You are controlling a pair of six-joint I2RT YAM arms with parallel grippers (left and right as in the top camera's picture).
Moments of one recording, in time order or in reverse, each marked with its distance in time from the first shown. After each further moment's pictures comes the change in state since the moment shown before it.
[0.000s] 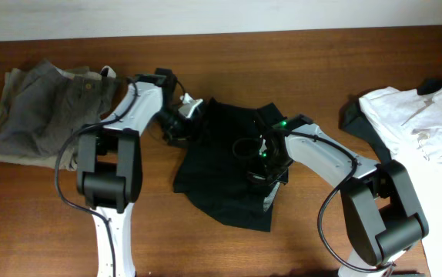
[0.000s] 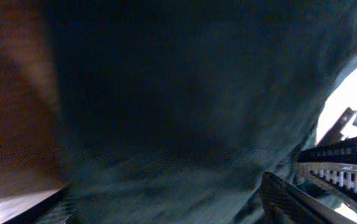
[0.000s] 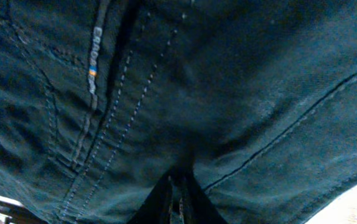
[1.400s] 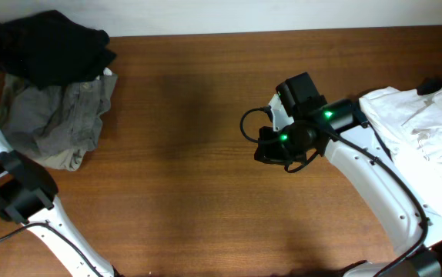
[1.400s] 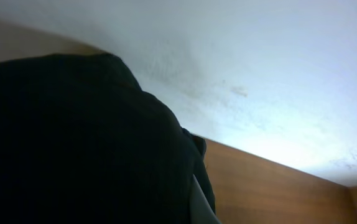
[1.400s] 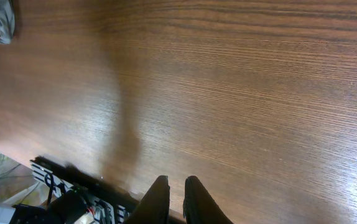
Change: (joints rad) left arm 0.764 0.133 0.793 0.403 0.151 -0.397; right arm -0.042 -0.292 0.213 -0.217 -0.007 -0.201
